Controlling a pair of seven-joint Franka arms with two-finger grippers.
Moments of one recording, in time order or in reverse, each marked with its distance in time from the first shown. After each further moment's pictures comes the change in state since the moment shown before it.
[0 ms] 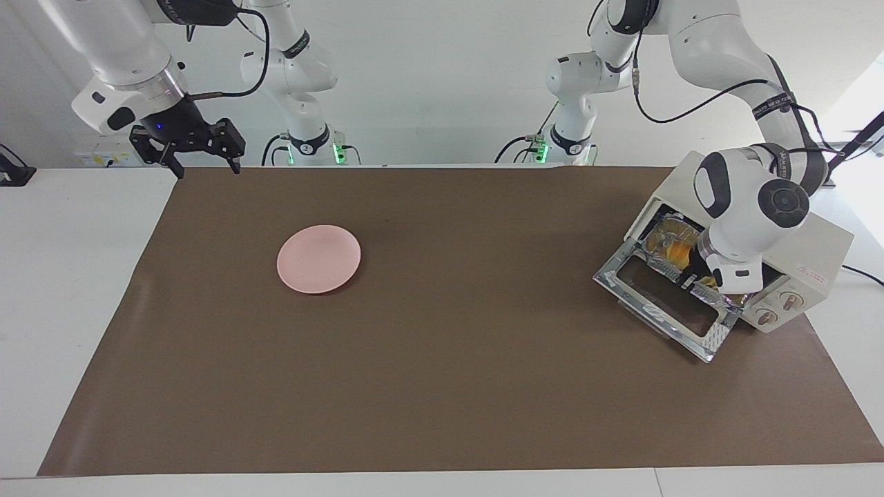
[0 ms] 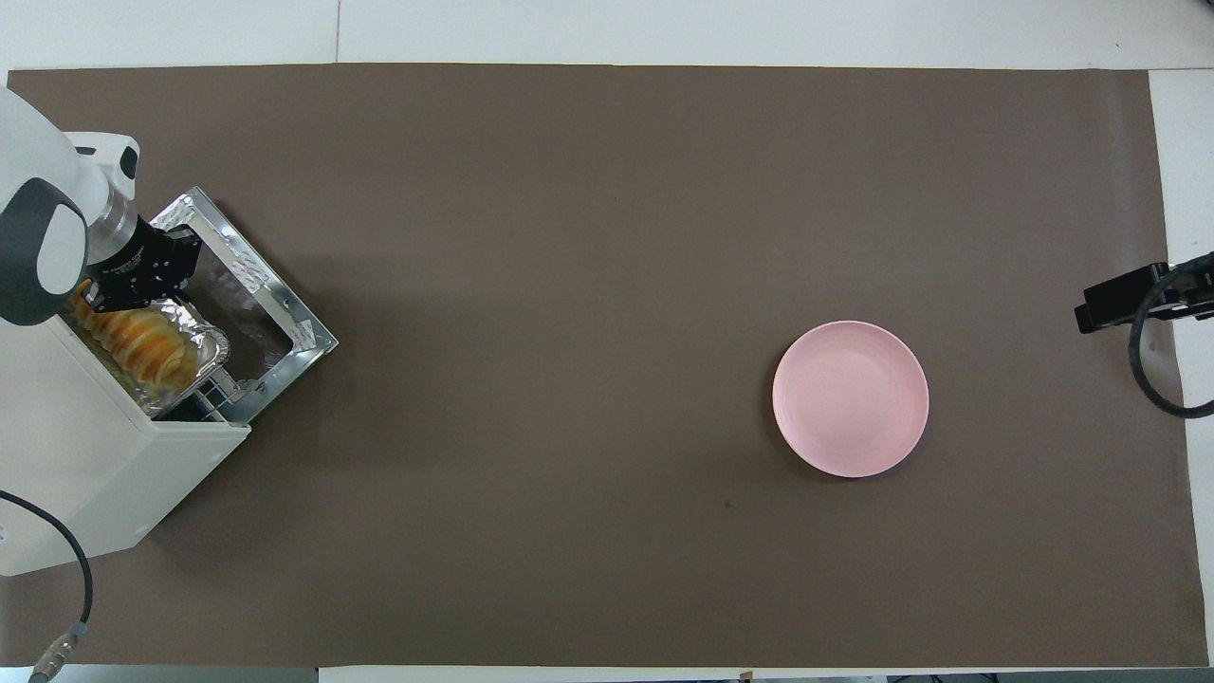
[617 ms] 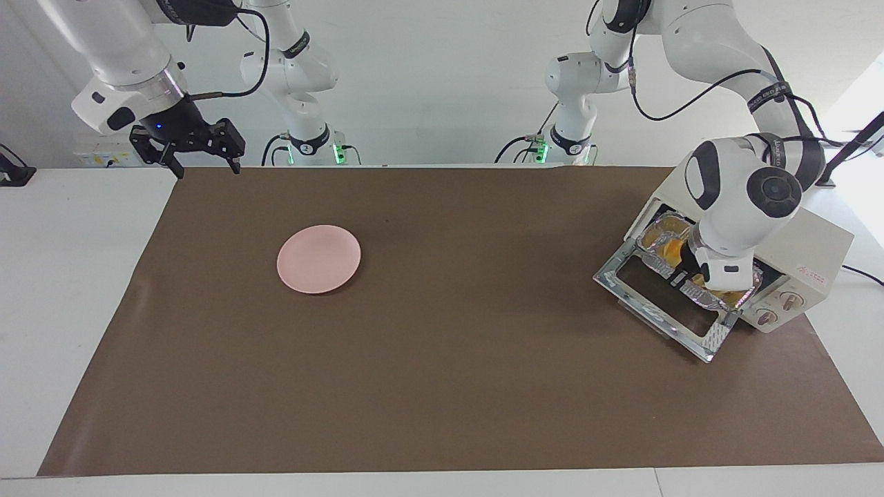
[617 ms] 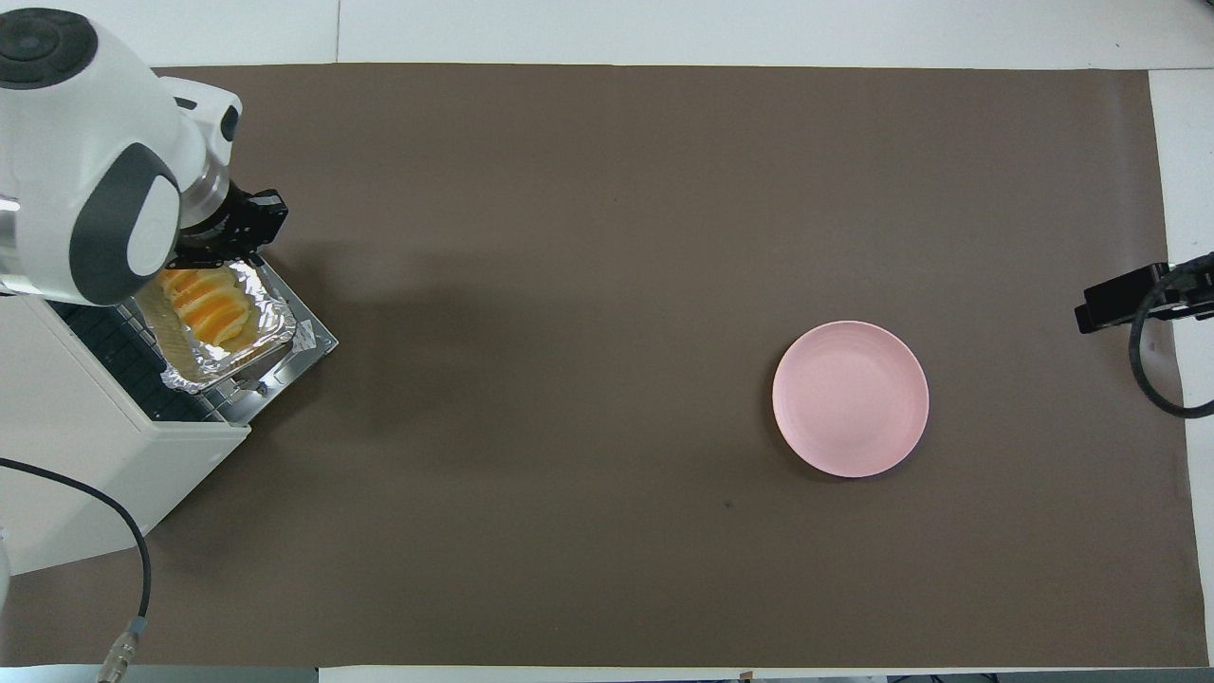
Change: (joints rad) left arm -0.217 0.002 -0.022 0.145 0.001 -0.084 0.033; right arm 0.000 0.000 0.000 0.000 0.000 0.000 0.000
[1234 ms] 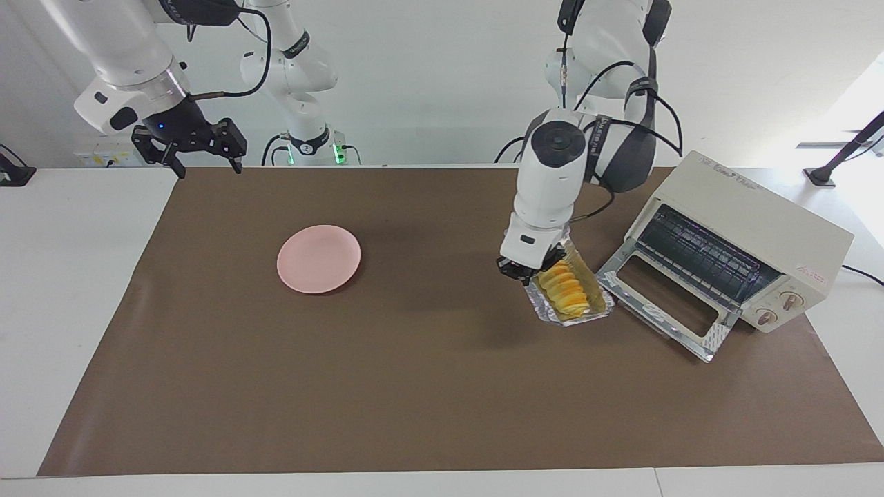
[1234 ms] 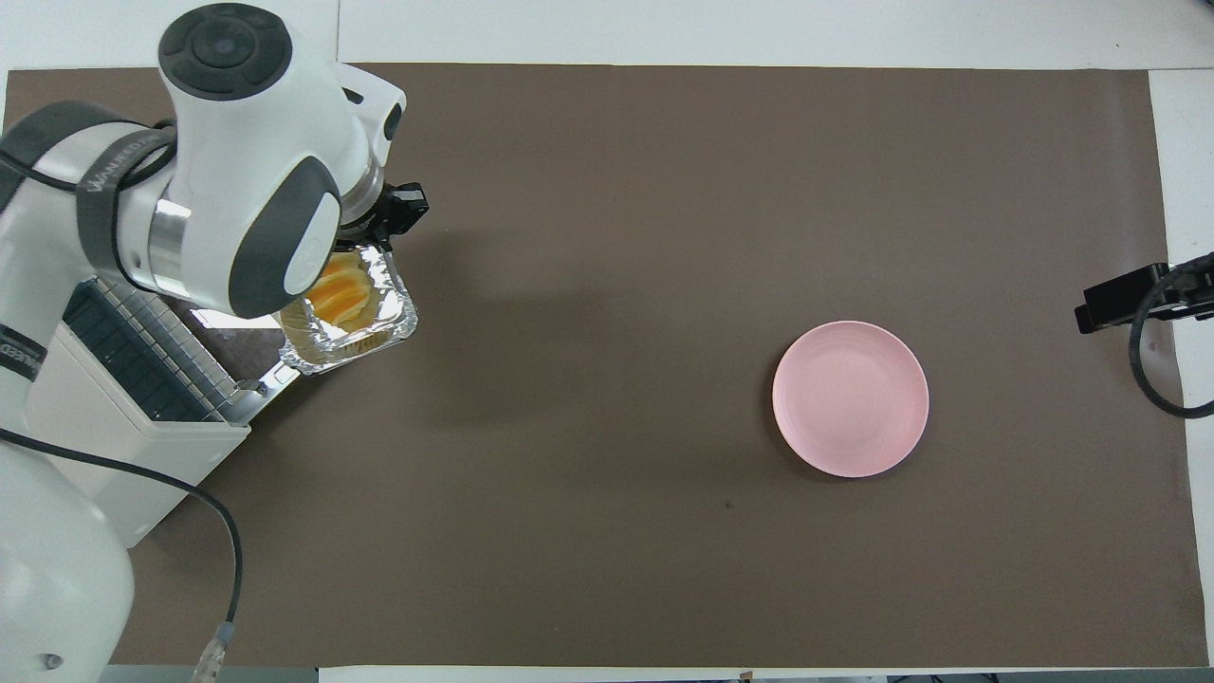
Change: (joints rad) left arm -0.334 0.169 0.004 0.264 -0.074 -0.008 -0.006; right arm 0.005 -0.001 0.003 0.000 0.000 -0.001 0.000
